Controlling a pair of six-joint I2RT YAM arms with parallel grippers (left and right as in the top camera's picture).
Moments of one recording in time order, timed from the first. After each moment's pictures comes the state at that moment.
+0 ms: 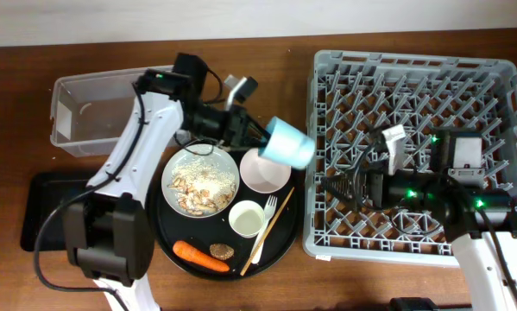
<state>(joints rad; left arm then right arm) -0.26 1.96 1.73 -1.28 1.26 0.18 -0.04 1.08 1.02 -0.91 -0.97 0.01</state>
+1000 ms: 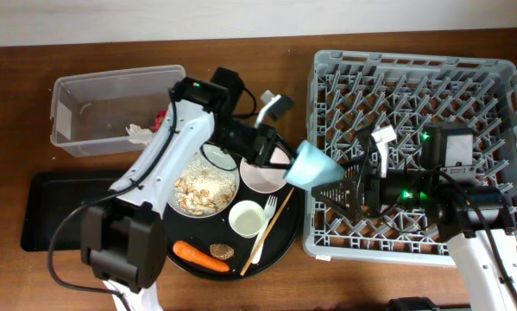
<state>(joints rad) -0.42 1.96 1.73 -1.37 1.39 0.33 0.02 1.09 1.02 -0.84 -1.15 -0.06</state>
